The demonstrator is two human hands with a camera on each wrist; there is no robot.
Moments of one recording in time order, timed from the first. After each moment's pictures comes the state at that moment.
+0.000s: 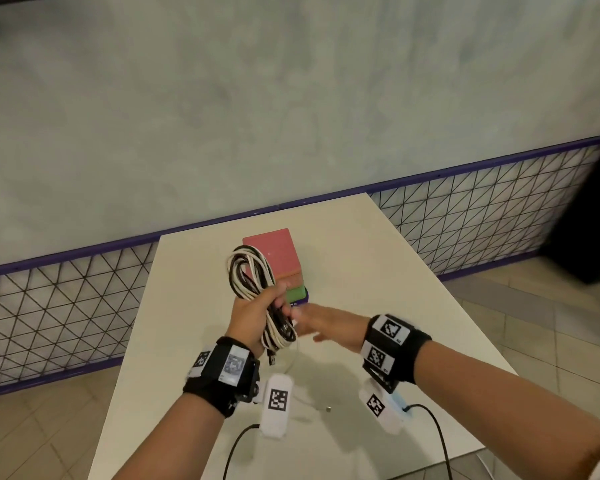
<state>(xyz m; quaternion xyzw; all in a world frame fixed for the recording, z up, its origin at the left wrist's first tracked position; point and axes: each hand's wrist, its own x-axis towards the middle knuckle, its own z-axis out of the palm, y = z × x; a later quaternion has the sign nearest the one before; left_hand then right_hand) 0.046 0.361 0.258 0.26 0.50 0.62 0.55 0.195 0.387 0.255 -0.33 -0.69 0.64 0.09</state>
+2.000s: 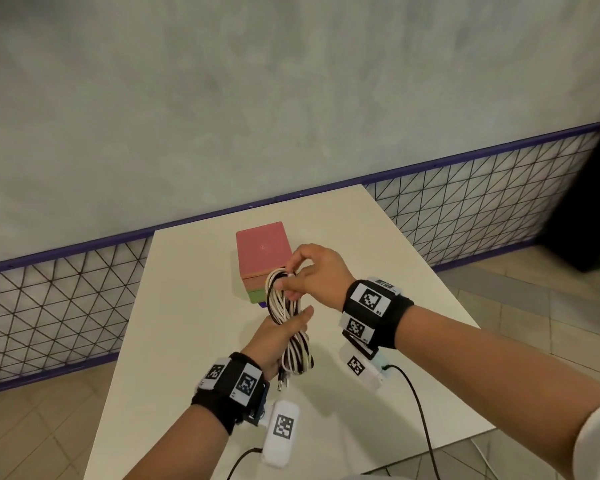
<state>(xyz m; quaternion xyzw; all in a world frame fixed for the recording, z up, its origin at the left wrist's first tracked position) 0.070 0.347 0.217 0.35 0.56 0.44 0.60 0.190 0.418 0.280 -0.39 -0.66 0.52 0.36</state>
